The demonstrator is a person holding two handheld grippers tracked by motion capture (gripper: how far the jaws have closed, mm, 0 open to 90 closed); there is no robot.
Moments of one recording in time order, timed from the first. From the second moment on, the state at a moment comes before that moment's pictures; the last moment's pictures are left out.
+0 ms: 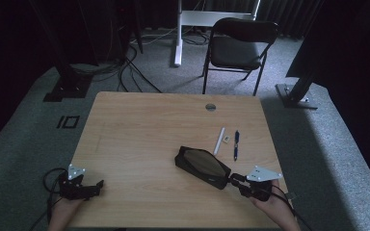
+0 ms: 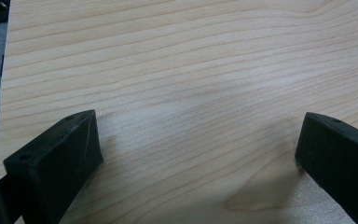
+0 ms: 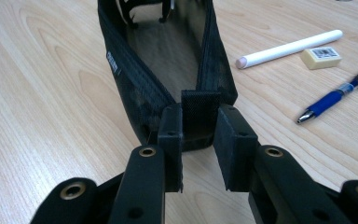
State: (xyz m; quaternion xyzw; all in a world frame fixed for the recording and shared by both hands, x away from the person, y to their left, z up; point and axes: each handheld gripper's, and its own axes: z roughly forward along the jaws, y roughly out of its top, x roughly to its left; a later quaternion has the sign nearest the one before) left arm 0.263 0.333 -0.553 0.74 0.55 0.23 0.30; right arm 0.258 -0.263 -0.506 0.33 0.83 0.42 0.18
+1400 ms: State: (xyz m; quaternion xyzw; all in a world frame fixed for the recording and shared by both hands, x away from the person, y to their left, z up) left arm 0.263 0.333 -0.552 0.74 0.55 0.23 0.29; right arm 0.281 -0.302 -0.481 0.43 0.75 0.46 0.23
